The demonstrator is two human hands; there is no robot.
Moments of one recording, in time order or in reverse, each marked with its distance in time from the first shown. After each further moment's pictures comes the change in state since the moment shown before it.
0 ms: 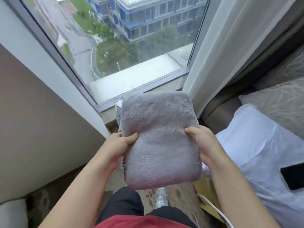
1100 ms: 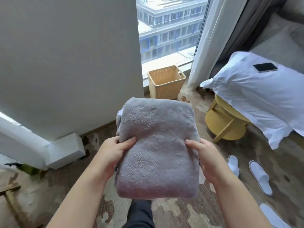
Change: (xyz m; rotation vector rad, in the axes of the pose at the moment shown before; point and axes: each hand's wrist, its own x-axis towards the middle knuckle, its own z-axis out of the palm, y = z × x) left_hand -0.534 -0.473 -0.318 -0.023 -0.025 0.236; right_hand -0.644 0.463 0.062 0.060 -0.087 -0.108
